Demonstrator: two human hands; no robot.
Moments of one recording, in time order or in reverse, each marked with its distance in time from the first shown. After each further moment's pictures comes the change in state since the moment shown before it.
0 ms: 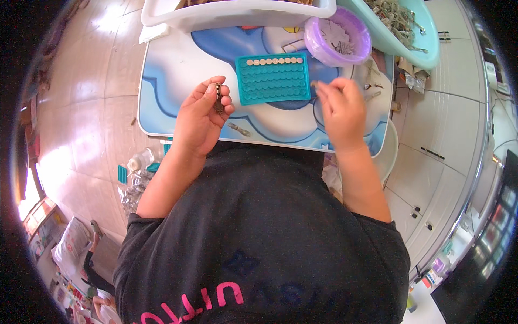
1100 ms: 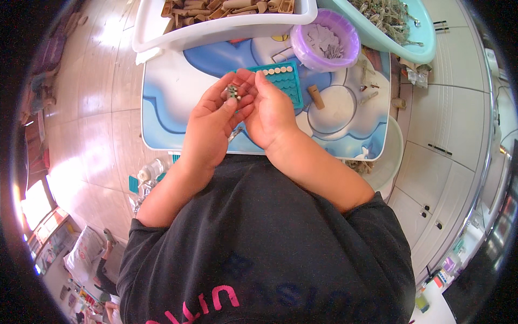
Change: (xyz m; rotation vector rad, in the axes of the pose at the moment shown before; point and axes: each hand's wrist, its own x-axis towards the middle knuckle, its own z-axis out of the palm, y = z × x) left_hand 0.003 -0.006 0.046 0.222 0.014 0.073; right_hand 0.035 -0.071 0.073 1.988 -0.032 1.298
